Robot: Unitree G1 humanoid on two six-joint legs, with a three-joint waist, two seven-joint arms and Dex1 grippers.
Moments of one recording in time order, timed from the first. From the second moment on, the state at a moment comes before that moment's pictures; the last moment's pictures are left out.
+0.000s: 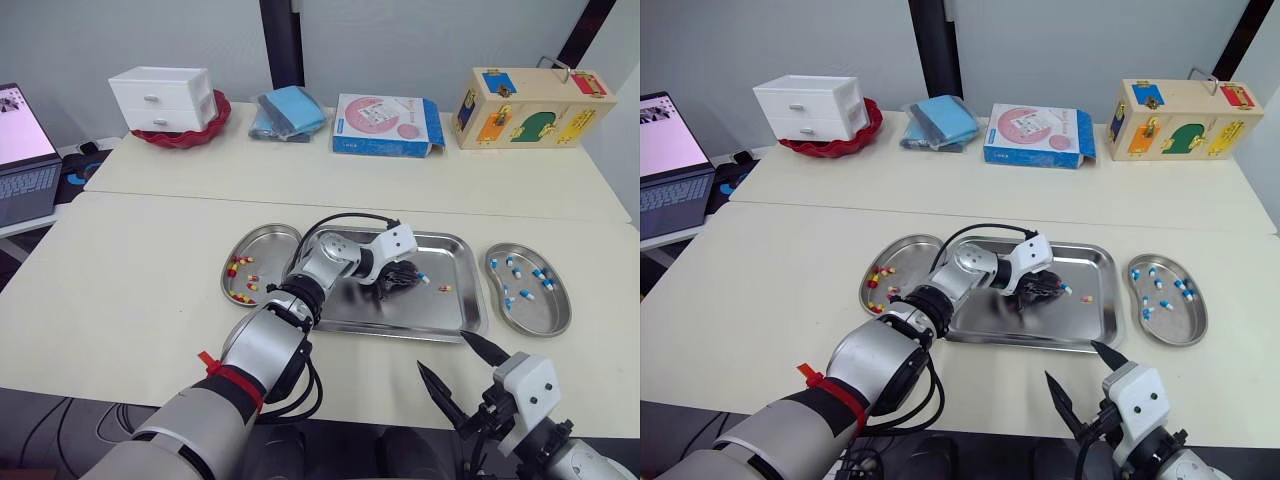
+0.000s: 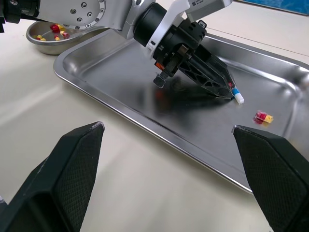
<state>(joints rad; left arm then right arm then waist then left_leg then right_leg) -1.13 -0.04 -0.26 1.27 0.13 -0.15 -0.97 0.72 -0.42 -0.02 -0.96 0.22 0.30 0.41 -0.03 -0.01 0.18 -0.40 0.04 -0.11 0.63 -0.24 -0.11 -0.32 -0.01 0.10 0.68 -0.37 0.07</state>
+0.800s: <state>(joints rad) -0.60 0.53 -0.03 -0.04 -0.16 0.67 -1.12 0.40 -0.55 0.02 -0.67 0.24 0.16 0.66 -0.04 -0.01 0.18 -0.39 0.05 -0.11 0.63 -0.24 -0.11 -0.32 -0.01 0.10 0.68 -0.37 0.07</state>
